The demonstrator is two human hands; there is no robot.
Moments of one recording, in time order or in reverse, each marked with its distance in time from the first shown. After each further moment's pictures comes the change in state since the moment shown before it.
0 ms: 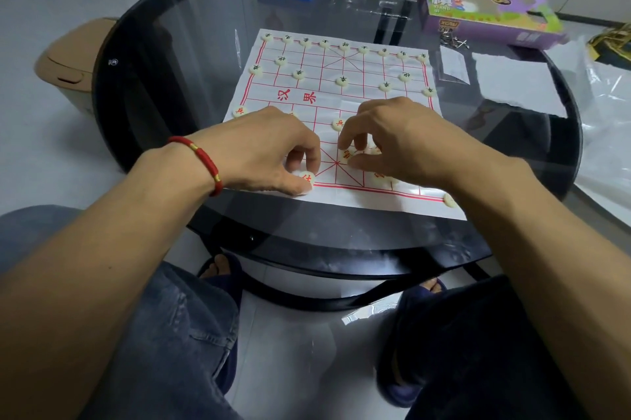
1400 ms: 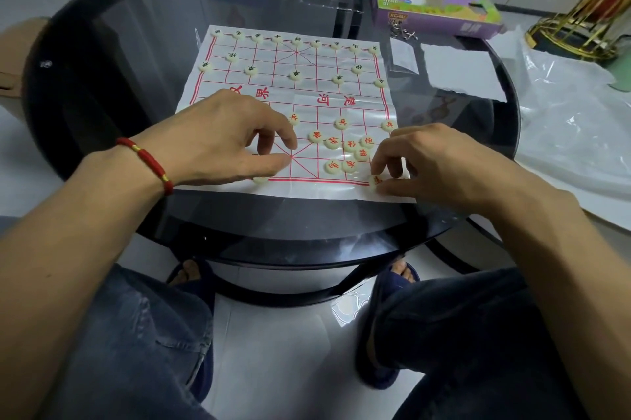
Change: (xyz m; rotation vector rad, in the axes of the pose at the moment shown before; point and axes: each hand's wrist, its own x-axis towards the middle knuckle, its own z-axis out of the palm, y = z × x) left_hand 0.005 0.015 -0.004 -0.048 0.165 0.081; right_hand -0.087 0.038 -0.003 0.017 -0.109 0.187
